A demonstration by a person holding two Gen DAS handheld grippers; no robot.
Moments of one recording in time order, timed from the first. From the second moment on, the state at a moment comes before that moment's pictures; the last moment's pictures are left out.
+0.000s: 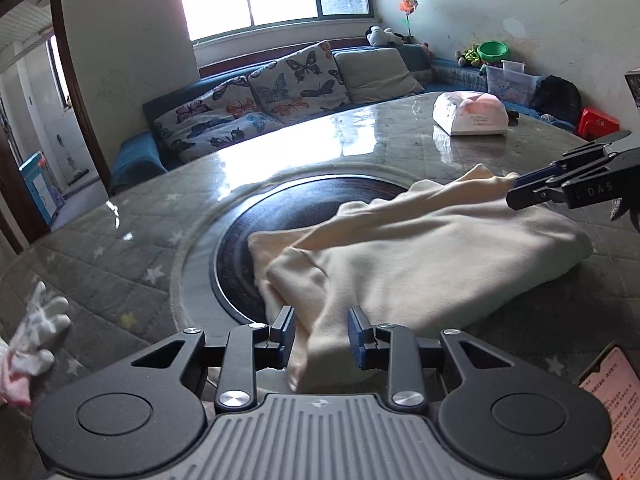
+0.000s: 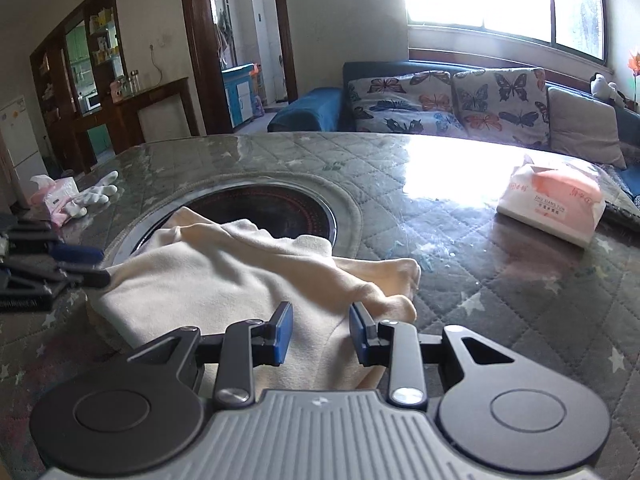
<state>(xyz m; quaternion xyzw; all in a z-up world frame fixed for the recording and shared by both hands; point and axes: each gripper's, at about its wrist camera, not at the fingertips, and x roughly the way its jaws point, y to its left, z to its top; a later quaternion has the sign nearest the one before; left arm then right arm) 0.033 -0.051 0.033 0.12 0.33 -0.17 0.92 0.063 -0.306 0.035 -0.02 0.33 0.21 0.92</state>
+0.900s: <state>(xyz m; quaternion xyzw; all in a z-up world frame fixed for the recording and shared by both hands) 0.021 -0.038 0.029 0.06 0.34 -0.14 0.93 0.053 -0.296 0.041 -0.03 0.31 0.21 0.93</state>
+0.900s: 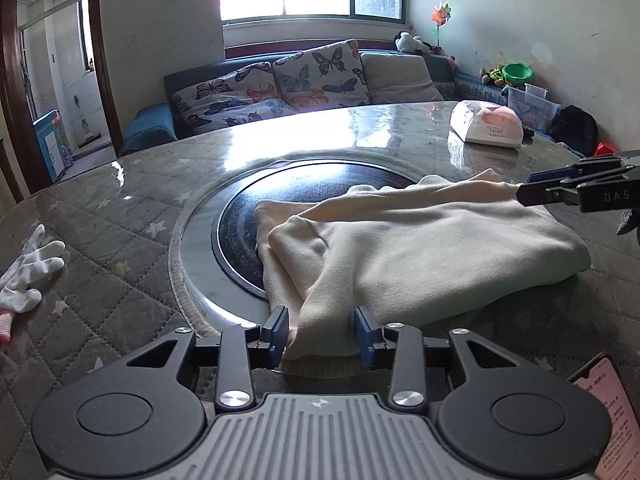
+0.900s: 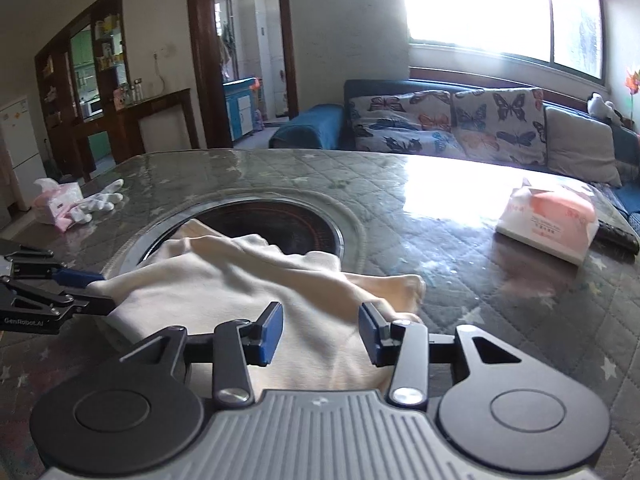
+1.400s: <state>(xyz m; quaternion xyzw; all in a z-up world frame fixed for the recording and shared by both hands) 0.012 -0.052 0.035 0.06 0.33 -0.15 0.93 0.036 -0.290 0.030 -0.02 0.31 0.21 0.93</state>
